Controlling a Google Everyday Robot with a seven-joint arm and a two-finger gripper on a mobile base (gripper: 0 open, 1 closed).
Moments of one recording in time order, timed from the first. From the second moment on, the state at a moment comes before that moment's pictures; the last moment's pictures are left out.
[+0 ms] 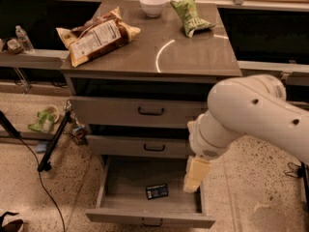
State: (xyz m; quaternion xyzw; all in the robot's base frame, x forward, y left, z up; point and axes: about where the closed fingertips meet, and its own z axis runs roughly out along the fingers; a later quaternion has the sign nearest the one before) arm 0.438 -0.096 0.728 -0.65 0.75 0.03 0.15
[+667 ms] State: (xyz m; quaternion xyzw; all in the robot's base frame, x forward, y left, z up) arm 0.415 -0.117 0.571 -0.63 0.77 0.05 0.10
